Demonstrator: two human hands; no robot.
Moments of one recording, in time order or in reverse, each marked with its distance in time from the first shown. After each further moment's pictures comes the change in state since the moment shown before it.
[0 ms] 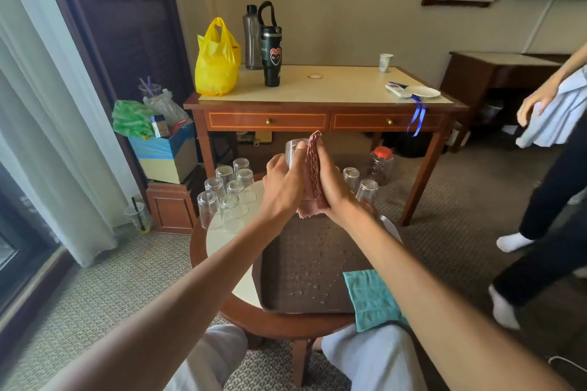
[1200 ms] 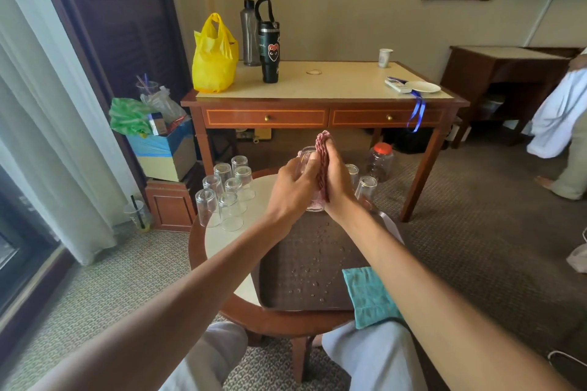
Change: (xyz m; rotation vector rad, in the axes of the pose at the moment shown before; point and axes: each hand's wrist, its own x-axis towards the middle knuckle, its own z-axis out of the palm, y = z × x) left_hand -0.019 0.014 0.008 -0.028 -0.115 -0.057; right_hand 0.016 0.007 -0.015 0.366 0.149 0.053
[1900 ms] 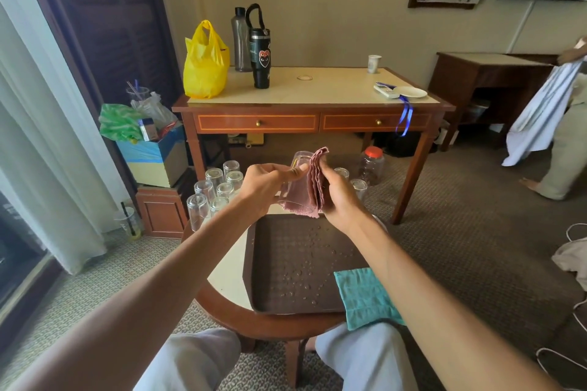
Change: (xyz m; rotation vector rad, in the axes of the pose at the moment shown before) left_hand 0.029 -0.003 -0.029 -0.108 -0.037 -0.235; right_hand -0.003 0.002 -0.041 -0.078 -0.025 0.102
